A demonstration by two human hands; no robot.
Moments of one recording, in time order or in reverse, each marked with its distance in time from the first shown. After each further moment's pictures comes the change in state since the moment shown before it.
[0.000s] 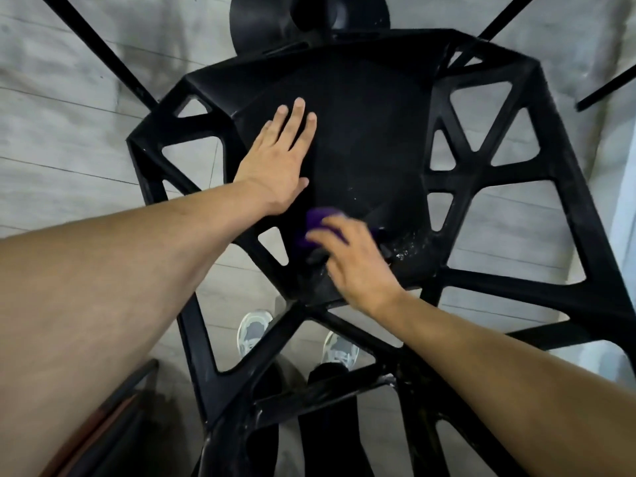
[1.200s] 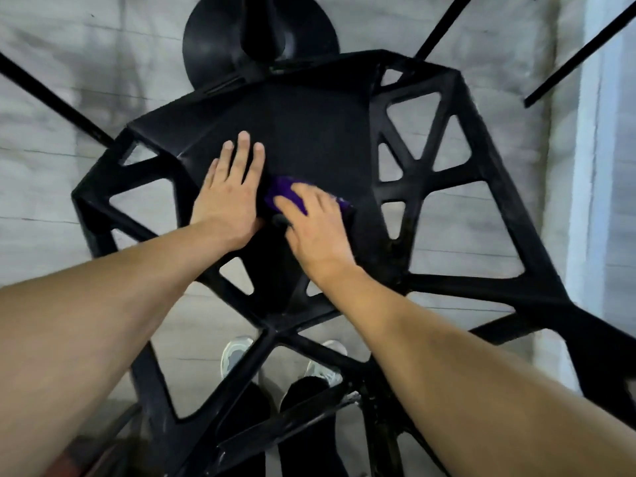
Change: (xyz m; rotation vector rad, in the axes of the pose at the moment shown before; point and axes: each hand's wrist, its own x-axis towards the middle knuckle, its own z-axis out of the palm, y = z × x) left_hand 0.001 0.019 0.001 0.005 -0.002 -0.088; right_hand 0.064 0.019 -0.029 -0.222 0.158 0.129
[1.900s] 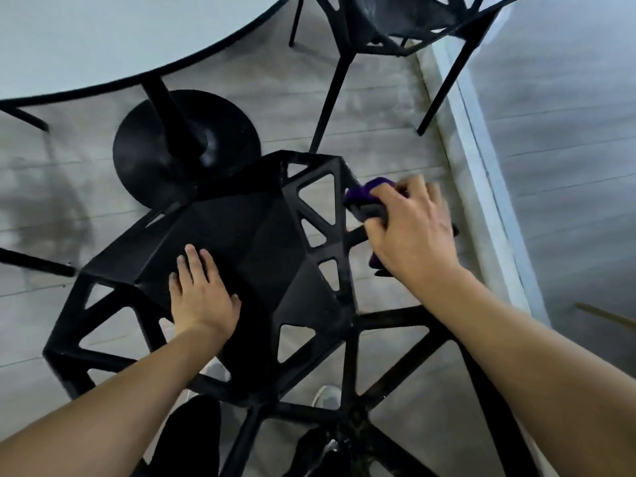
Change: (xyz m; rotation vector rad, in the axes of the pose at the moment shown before) left_hand 0.001 0.043 -0.031 0.110 -0.106 -0.097; right_hand -0.028 0.070 -0.244 -0.238 0.154 0.651
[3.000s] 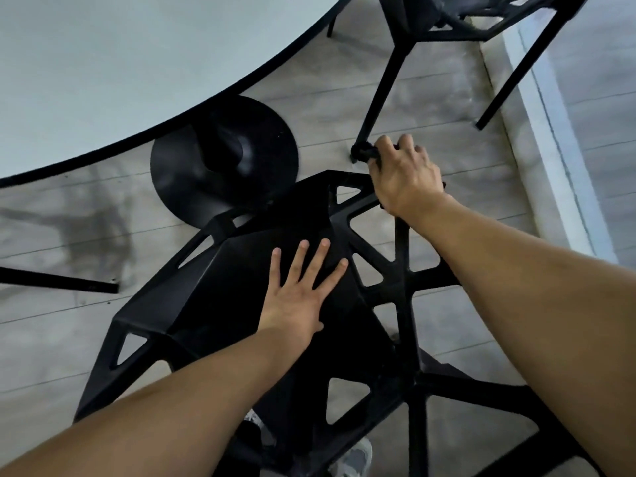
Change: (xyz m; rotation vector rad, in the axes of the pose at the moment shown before) left_hand 0.075 0.055 -0.030 0.249 -0.138 0.498; right_hand 0.188 -0.034 0.121 -0.051 -0.133 -0.054
